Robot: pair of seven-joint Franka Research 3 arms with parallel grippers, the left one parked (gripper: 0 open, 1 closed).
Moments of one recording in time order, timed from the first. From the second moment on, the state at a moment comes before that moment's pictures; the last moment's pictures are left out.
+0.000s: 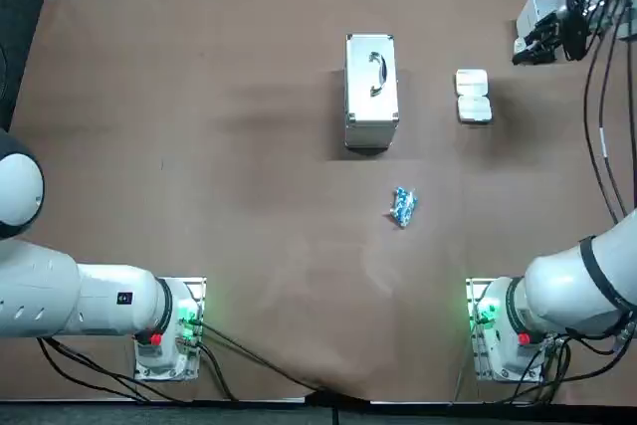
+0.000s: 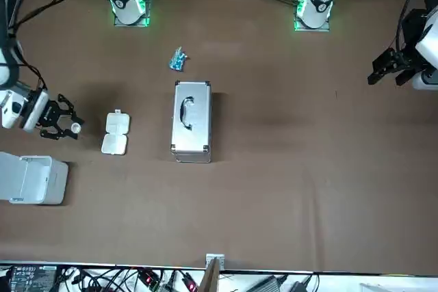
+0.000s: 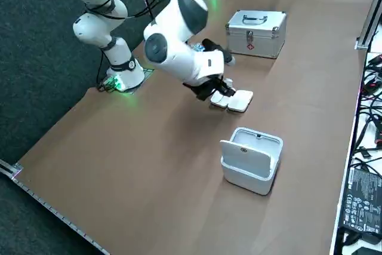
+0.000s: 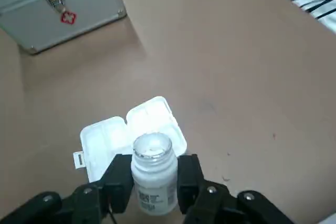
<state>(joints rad) -0.14 0.30 -0.23 -2.01 0.80 2.07 -1.94</state>
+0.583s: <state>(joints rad) -0.25 0.31 -0.23 -2.10 1.11 2.05 -2.20</state>
